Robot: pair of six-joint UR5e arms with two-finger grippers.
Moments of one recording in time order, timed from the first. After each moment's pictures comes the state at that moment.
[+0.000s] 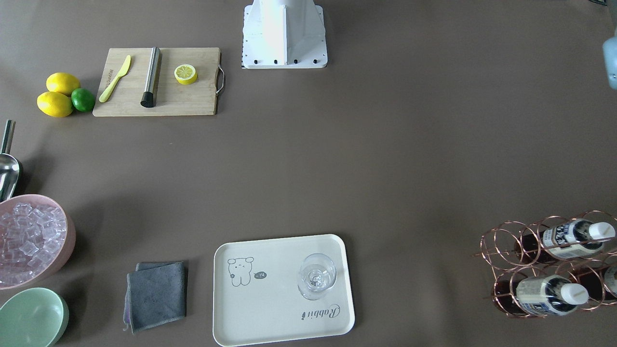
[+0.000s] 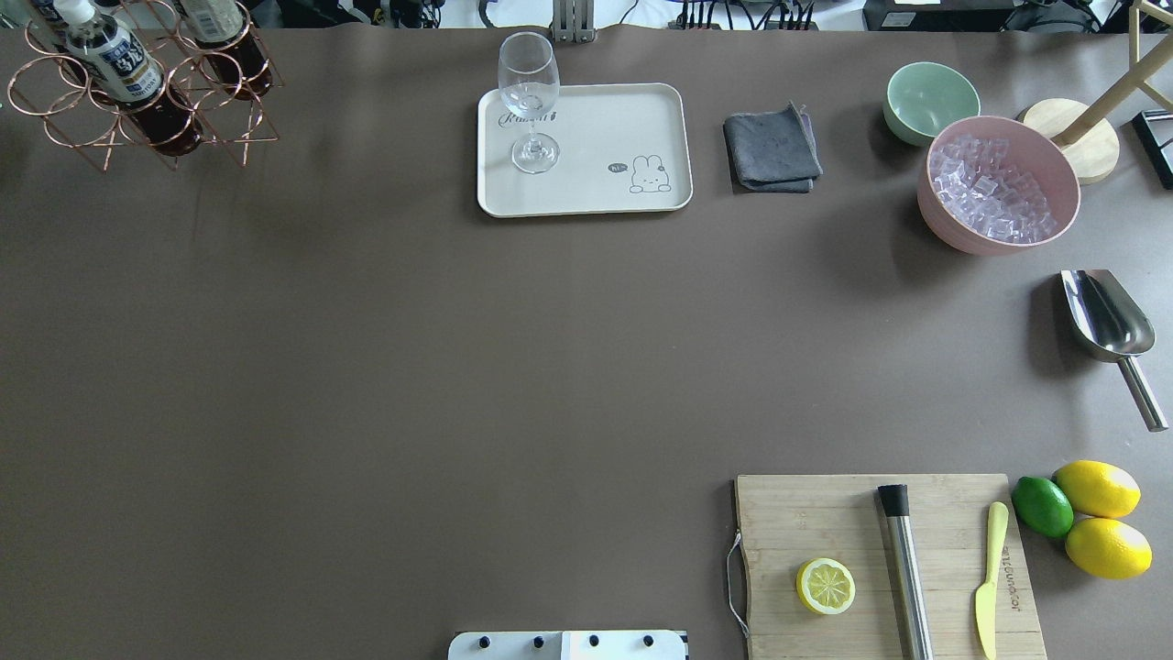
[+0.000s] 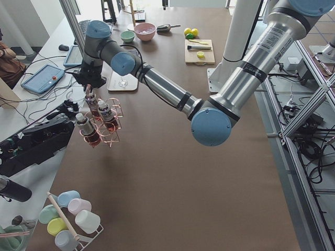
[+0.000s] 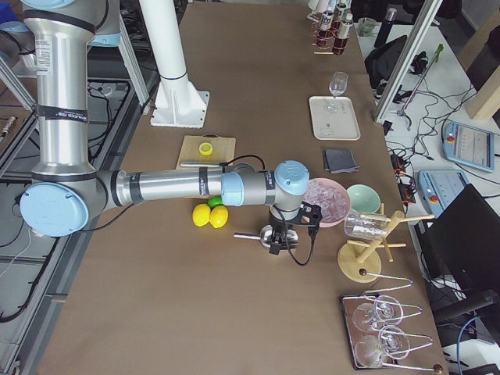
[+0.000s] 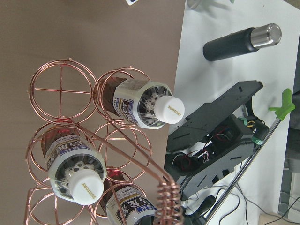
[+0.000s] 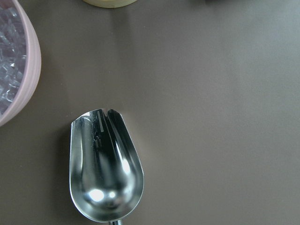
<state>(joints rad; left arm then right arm) -1.39 -2.16 -1.58 -1.70 -2.15 -2.30 1.45 -1.62 1.72 -1.61 2.31 0.31</state>
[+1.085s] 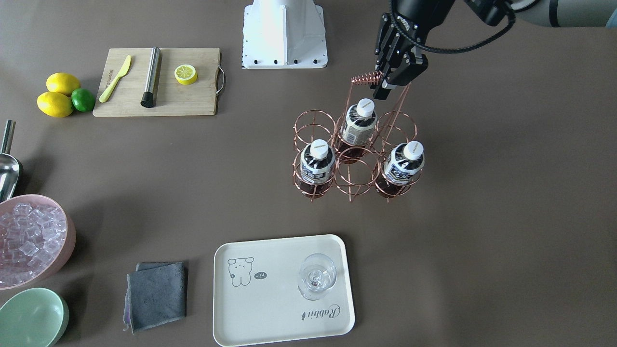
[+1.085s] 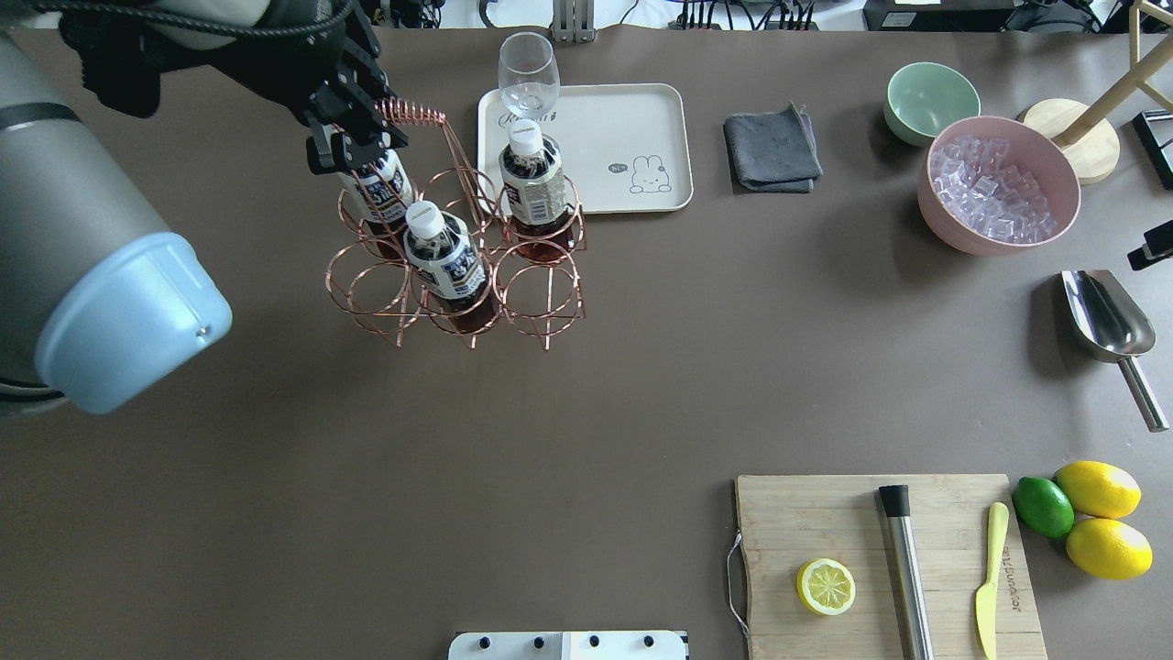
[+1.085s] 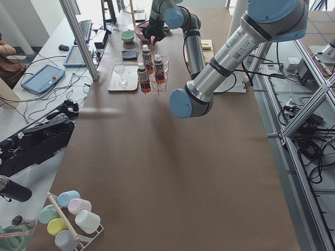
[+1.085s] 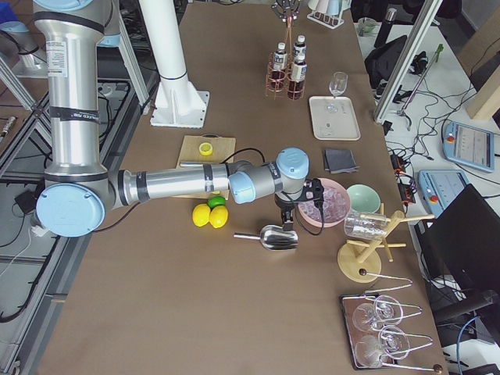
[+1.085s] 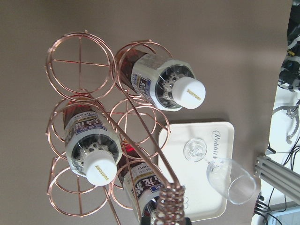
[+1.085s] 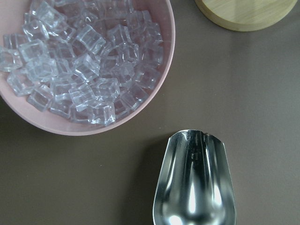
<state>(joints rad) -0.88 -2.38 -2.06 -1.24 -2.03 -2.67 1.33 -1.59 1.71 -1.37 2.37 0.31</state>
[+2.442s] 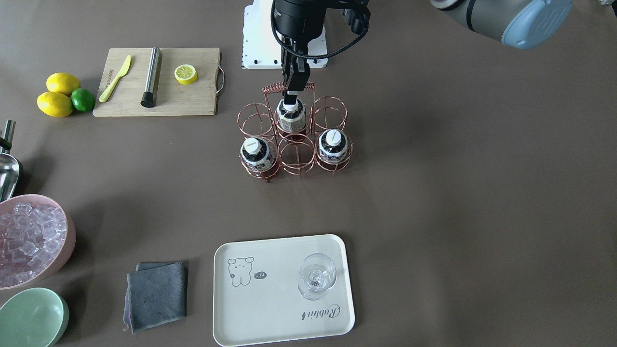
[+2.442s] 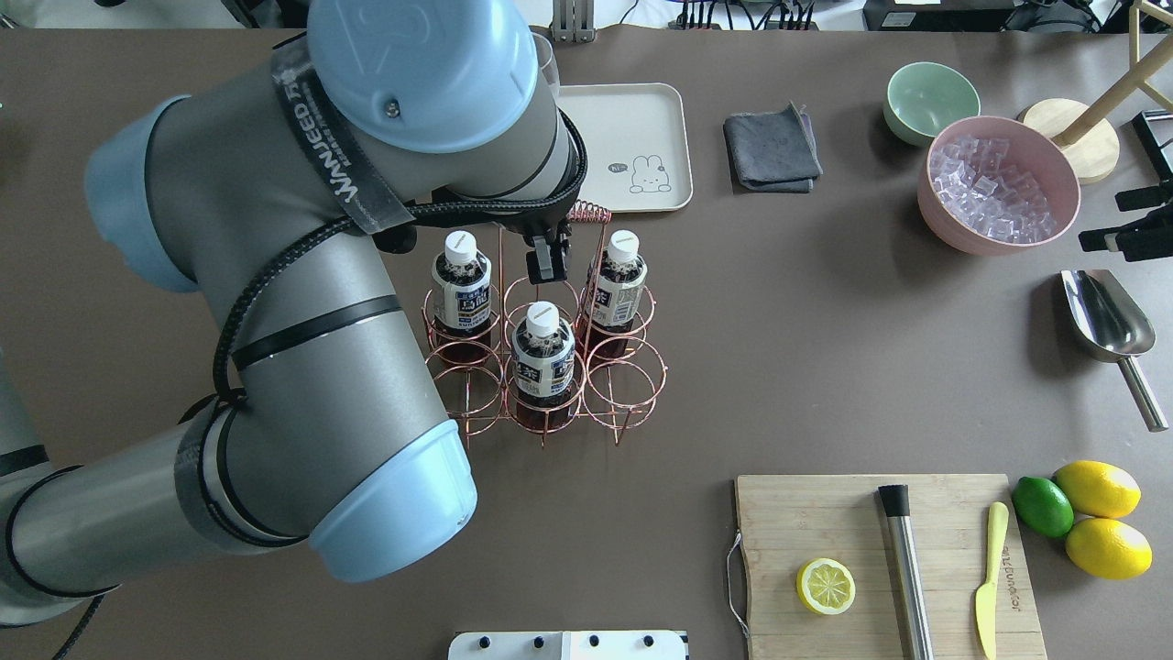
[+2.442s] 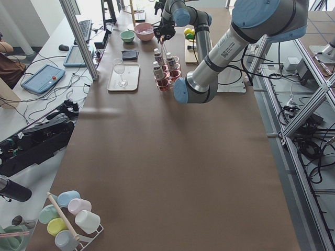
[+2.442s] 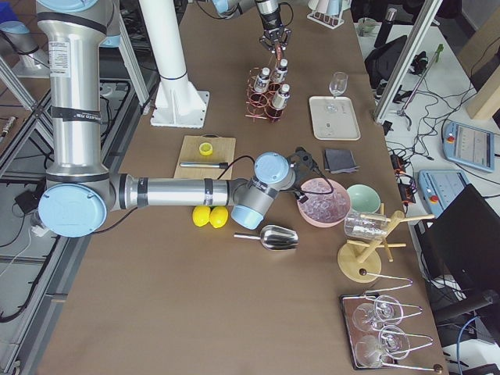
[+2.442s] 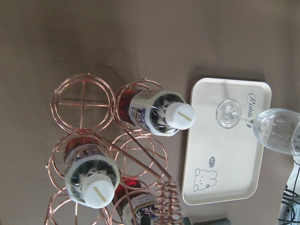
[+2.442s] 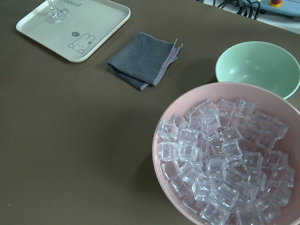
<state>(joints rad) -0.59 -2.54 -1.91 -1.24 -1.72 -2.88 1.30 -1.60 1.57 -0.49 2.46 0.33</state>
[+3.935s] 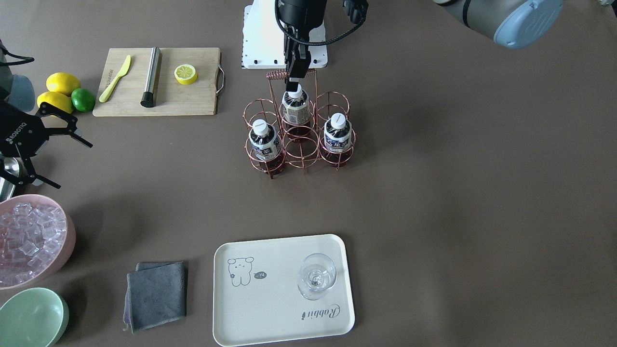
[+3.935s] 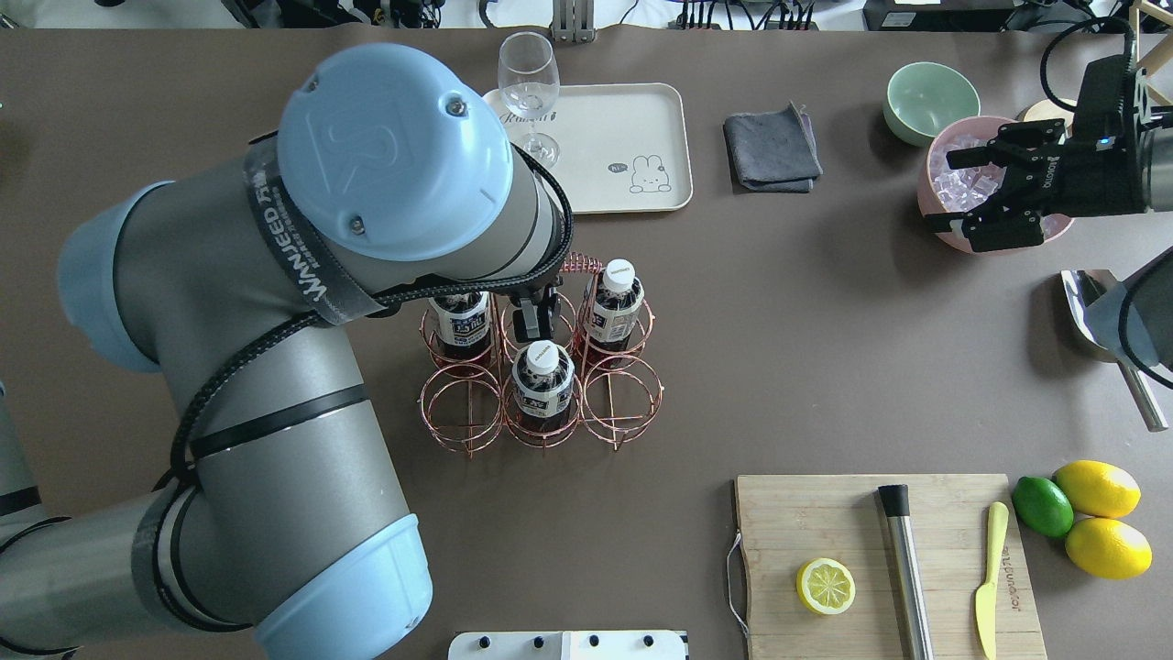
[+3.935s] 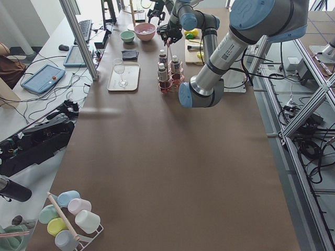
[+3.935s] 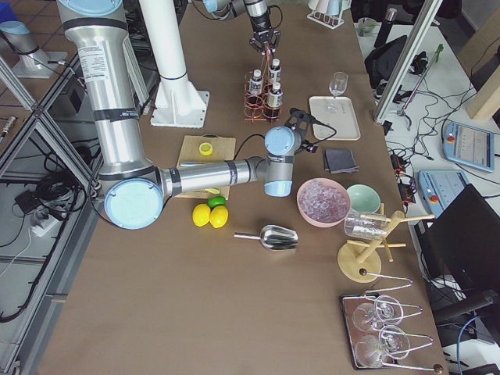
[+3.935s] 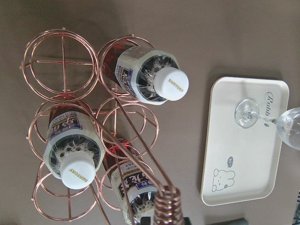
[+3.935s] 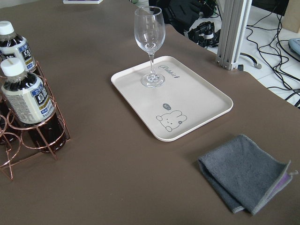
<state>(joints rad) -0.52 -2.48 -2.00 -1.22 -1.66 -2.90 1.10 -1.41 1.51 -0.14 2.34 0.35</state>
